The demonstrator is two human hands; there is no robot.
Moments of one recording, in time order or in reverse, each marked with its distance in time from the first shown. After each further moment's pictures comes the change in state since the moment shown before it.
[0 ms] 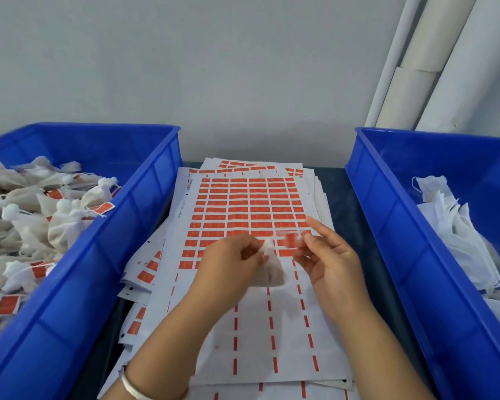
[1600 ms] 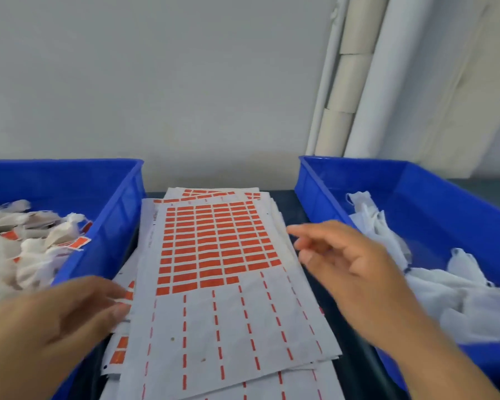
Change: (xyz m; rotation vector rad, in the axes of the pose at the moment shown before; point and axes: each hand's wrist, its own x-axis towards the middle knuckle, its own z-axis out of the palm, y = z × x) left_hand -0.074 -0.064 -0.156 0.289 -0.117 0.160; right_hand -0.115 -0.126 0.023 -0.827 -0.136 -0.454
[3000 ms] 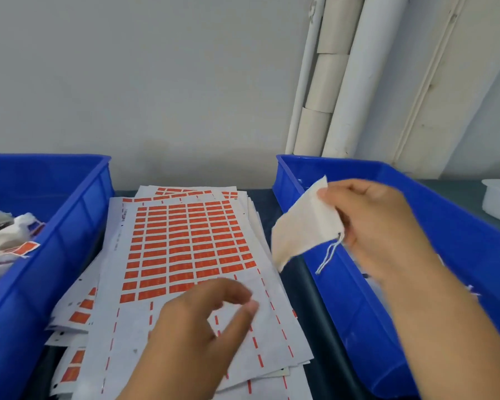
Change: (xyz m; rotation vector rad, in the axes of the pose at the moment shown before) left_hand 0.021 0.149 0.090 -0.333 0.033 0.128; right_hand 0.054 0.014 -0.048 0.357 0.359 0.357
